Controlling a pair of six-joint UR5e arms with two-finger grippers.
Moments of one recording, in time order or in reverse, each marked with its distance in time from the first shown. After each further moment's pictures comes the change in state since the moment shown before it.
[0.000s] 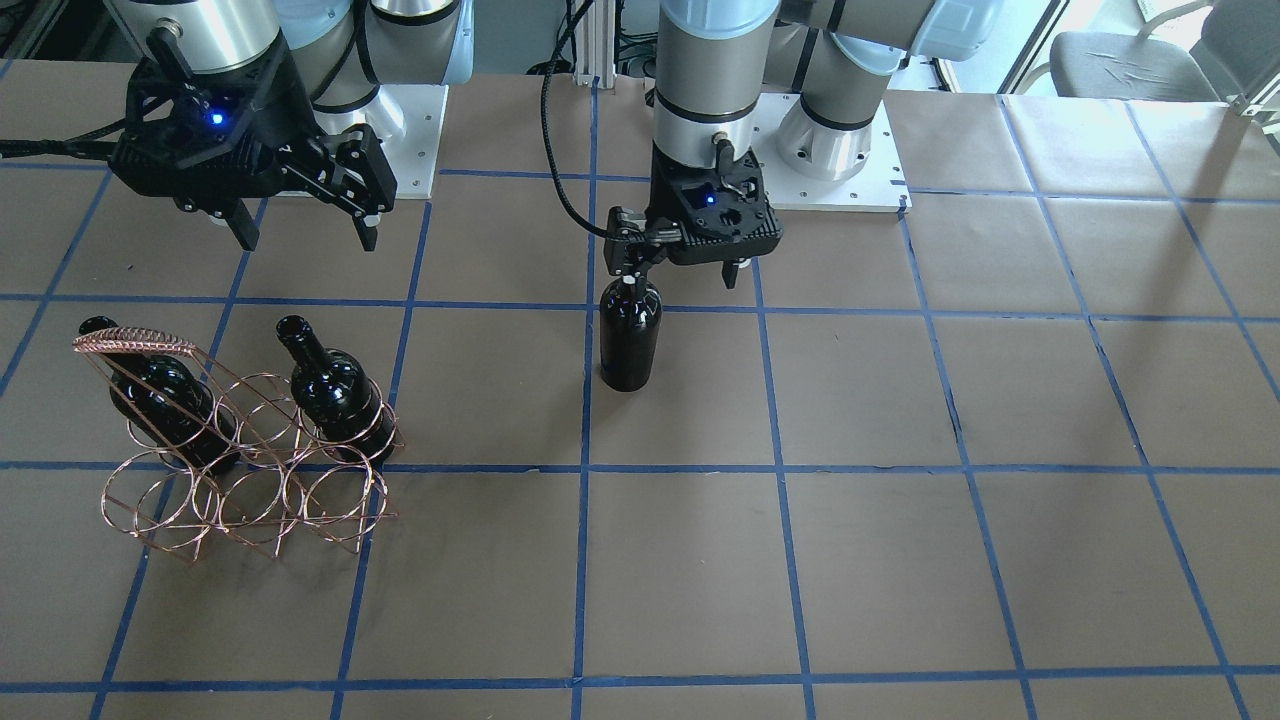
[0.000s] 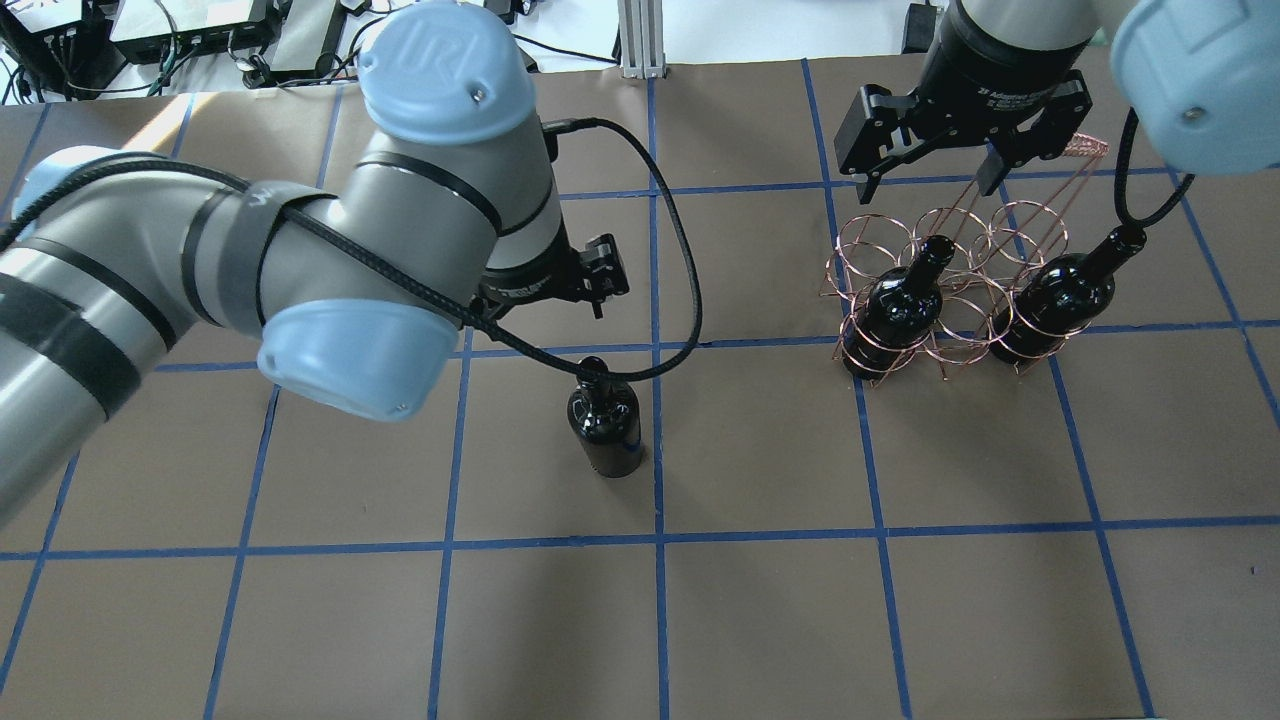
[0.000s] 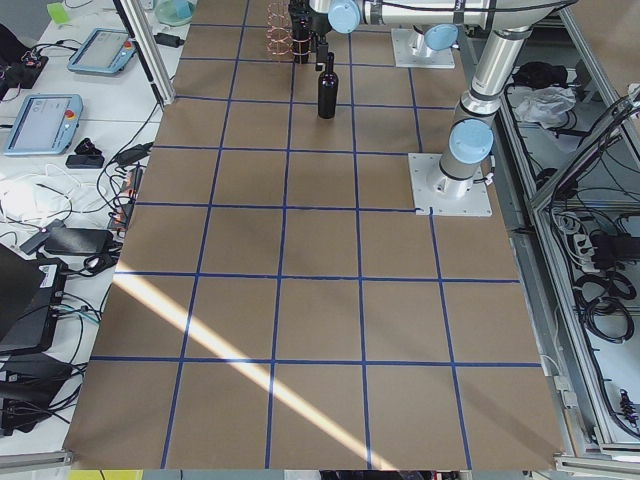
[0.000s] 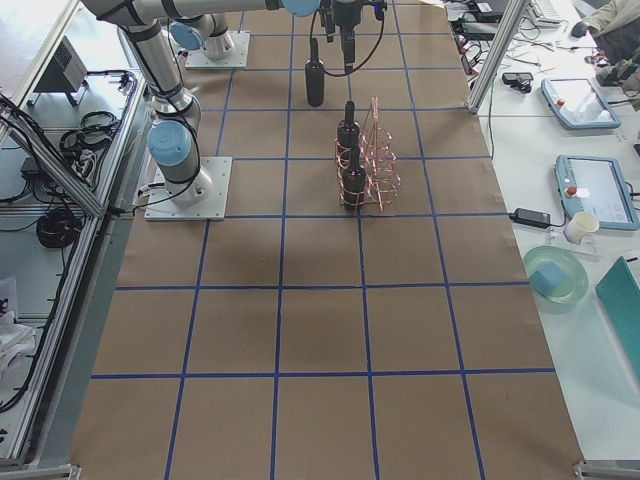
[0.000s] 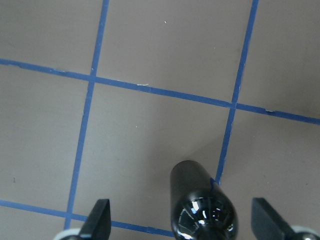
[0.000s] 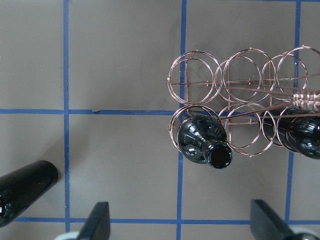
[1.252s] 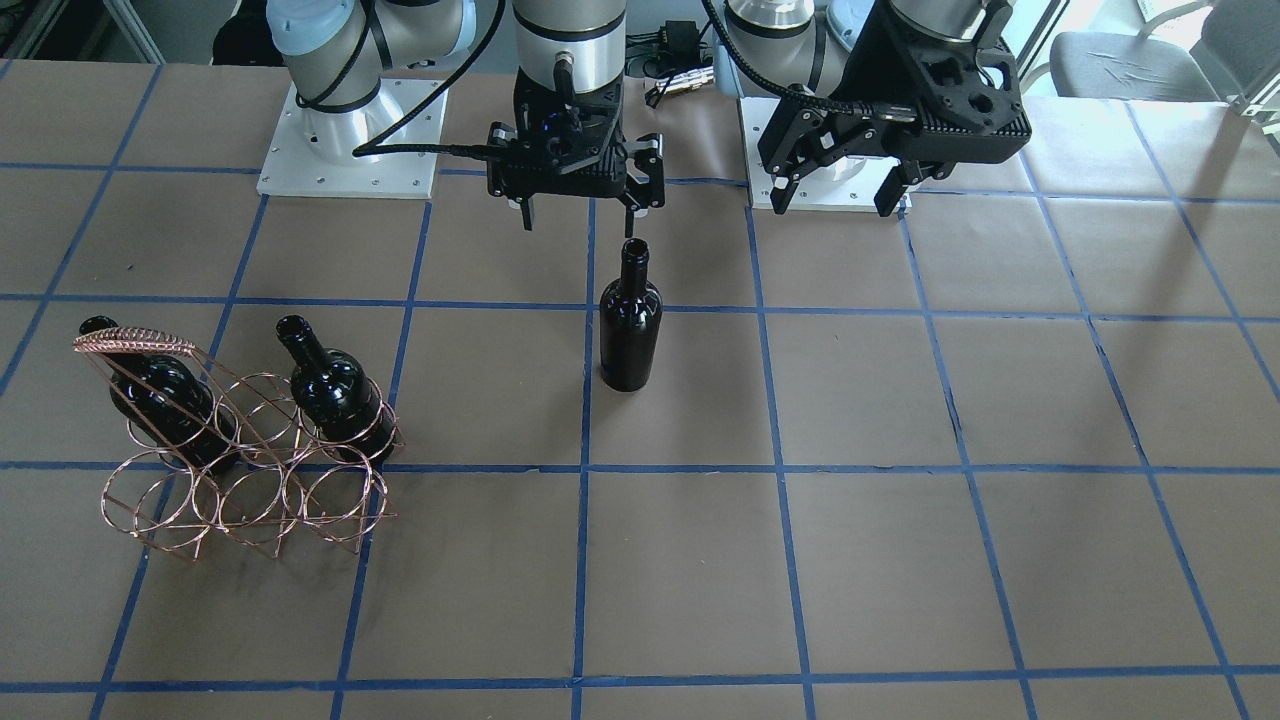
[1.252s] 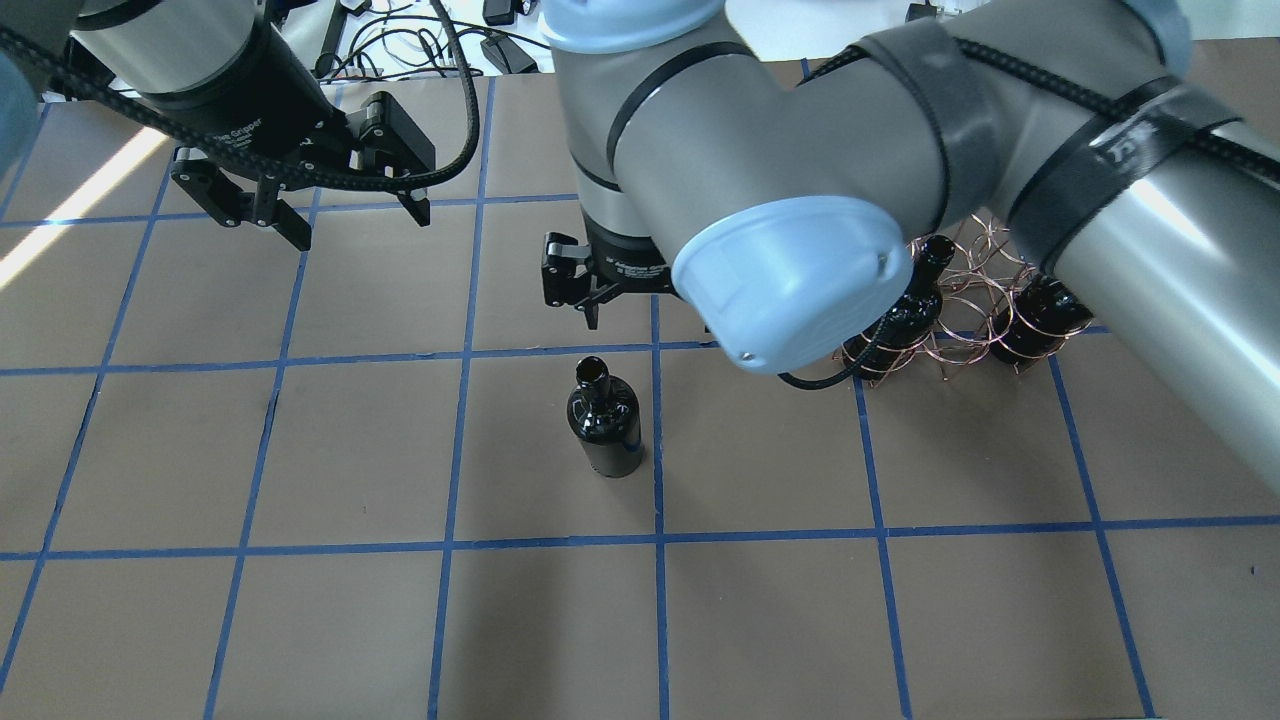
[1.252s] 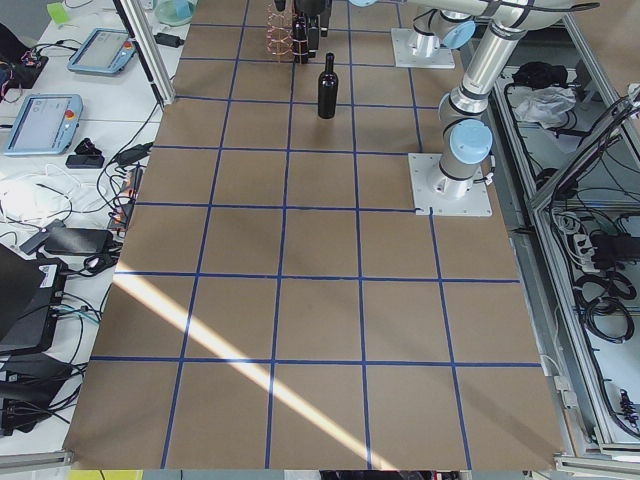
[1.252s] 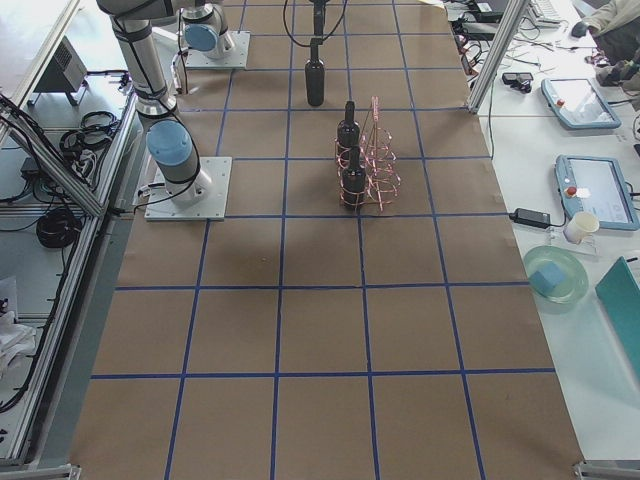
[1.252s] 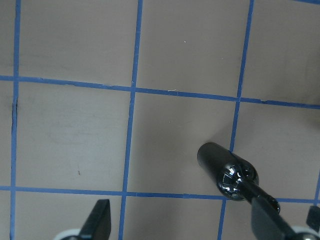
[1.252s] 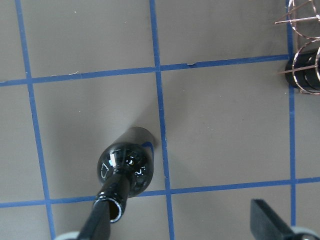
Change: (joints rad) left arm 0.247 0.103 0.217 -0.359 -0.126 0.313; right arm 0.418 0.133 0.002 -0.086 0.000 0.491
